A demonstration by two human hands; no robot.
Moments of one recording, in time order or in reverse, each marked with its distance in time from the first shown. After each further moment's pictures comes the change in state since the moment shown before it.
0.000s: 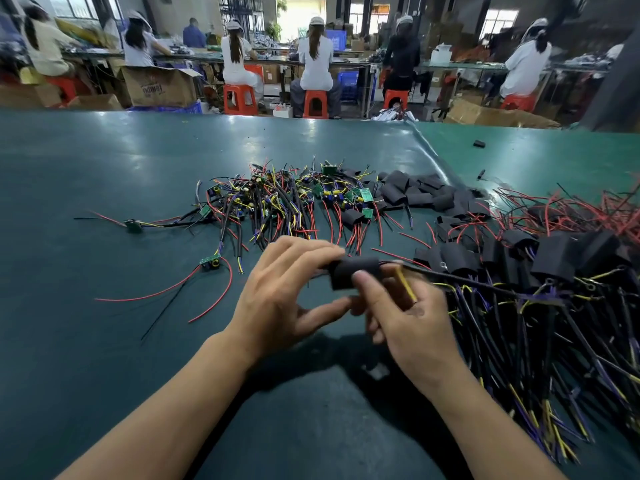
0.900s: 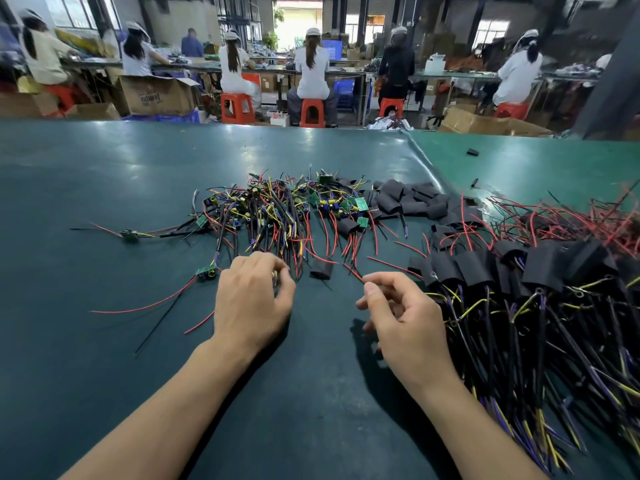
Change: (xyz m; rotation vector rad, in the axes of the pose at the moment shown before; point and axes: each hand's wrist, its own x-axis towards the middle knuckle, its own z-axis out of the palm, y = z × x) left_hand -0.008 -0.021 0.007 0.272 -0.115 -0.625; right_hand 0.008 0.017 -0.009 -0.232 0.088 0.032
